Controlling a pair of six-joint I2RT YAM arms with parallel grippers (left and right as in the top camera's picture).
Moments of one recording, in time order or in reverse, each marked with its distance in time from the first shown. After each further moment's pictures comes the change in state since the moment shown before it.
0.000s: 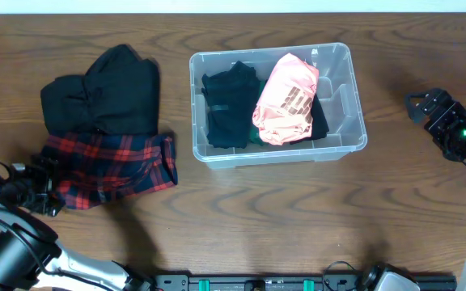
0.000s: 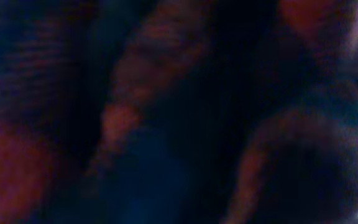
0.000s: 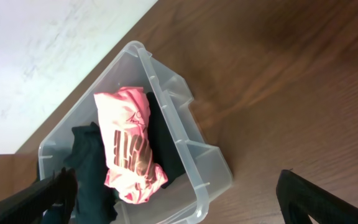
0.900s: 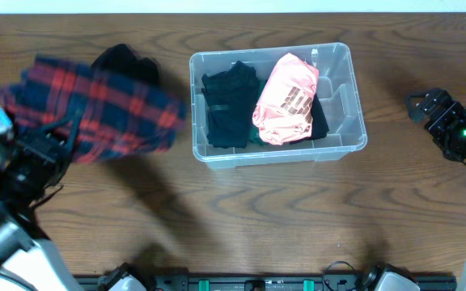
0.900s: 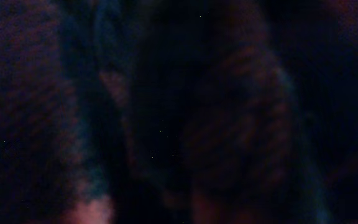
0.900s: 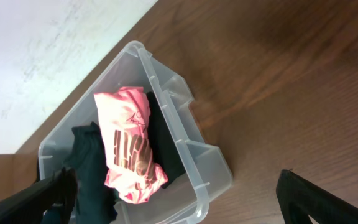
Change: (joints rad) left arm -0.190 -0.952 -0.005 0.068 0.490 -0.352; right arm 0.000 0.000 0.000 0.000 0.000 0.000
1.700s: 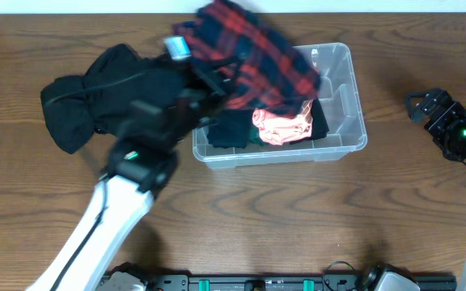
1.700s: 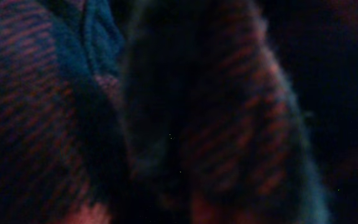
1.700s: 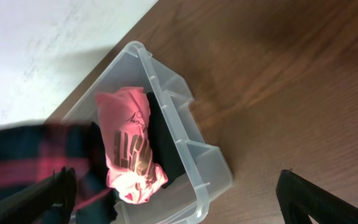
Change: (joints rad) left arm -1.196 0.318 -0.003 0.718 -0.856 -0.644; right arm 0.000 0.000 0.000 0.000 0.000 0.000
